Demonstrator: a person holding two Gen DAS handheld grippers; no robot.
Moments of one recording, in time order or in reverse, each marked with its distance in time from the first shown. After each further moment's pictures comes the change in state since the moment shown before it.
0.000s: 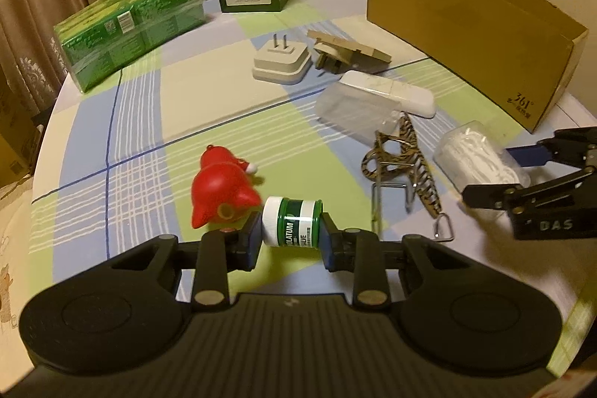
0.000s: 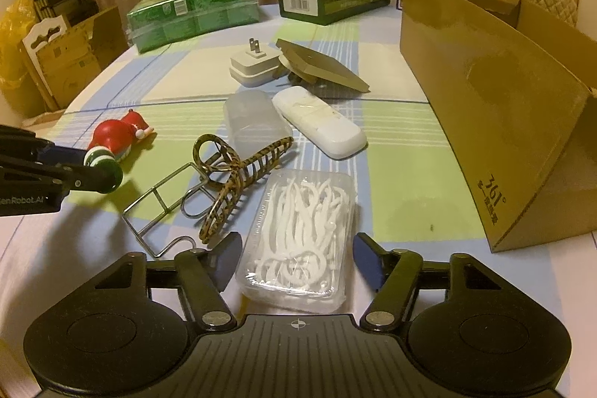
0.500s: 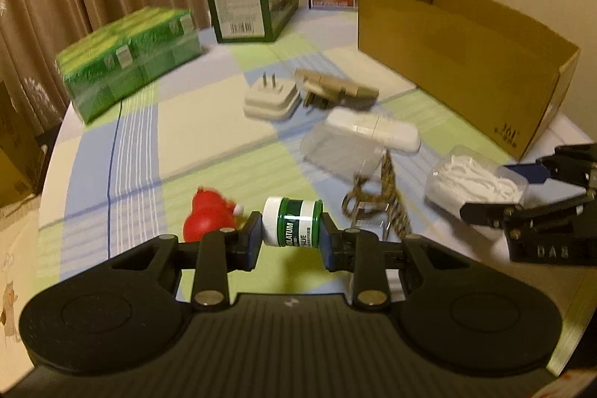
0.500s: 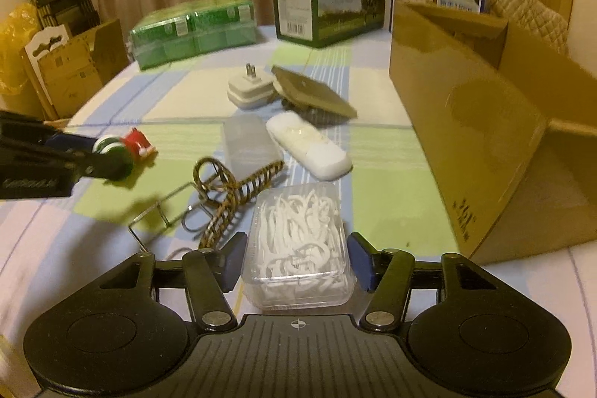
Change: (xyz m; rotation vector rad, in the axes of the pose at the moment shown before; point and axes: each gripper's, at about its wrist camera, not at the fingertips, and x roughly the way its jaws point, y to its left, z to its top) left arm -0.019 -0.020 0.025 0.006 -0.074 0.015; right arm -0.029 -0.004 0.005 -0.015 -0.072 -0.015
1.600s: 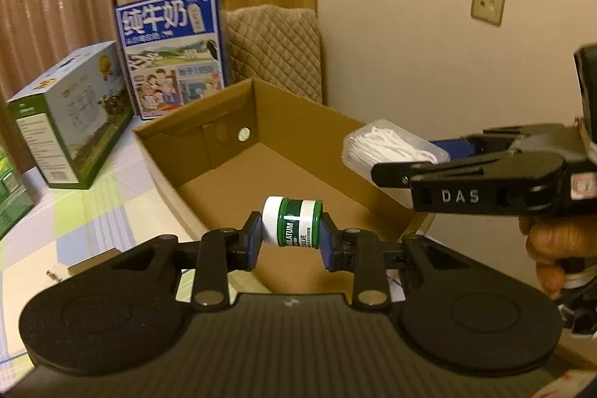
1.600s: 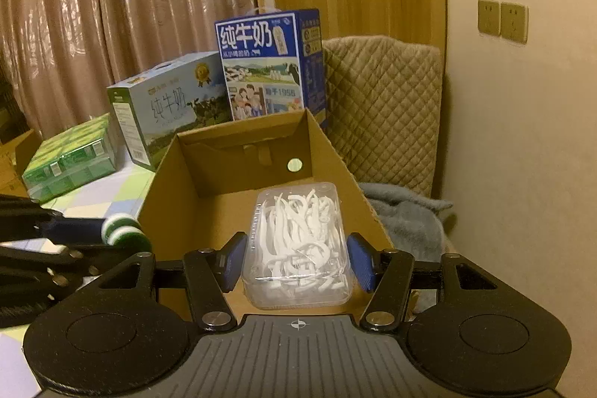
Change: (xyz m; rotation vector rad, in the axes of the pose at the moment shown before) left arm 0.030 -0.224 0.167 0.155 -0.137 -0.266; right arm -0.091 -0.232 0.084 0.194 -0.186 -0.160
